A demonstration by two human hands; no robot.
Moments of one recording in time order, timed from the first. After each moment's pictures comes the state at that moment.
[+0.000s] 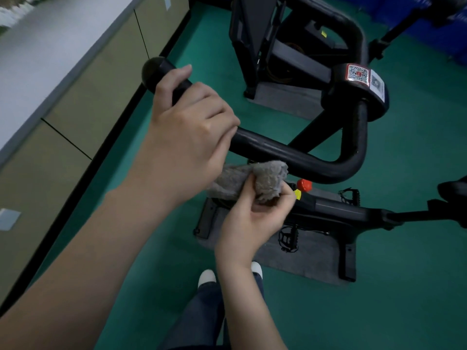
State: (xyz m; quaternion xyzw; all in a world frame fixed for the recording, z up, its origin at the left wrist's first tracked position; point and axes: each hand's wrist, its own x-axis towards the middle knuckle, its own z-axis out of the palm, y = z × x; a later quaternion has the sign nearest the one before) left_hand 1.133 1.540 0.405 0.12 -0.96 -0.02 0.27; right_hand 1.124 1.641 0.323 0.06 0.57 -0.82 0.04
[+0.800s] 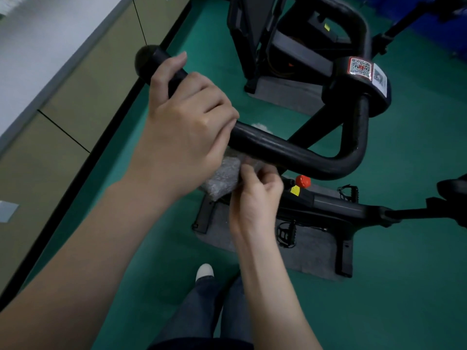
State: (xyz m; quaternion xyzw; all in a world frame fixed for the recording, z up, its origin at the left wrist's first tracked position) left_hand 1.128 1.542 0.400 0.13 -0.95 0.01 0.29; right_hand 1.082 1.638 0.331 0.09 0.48 -0.84 0.25
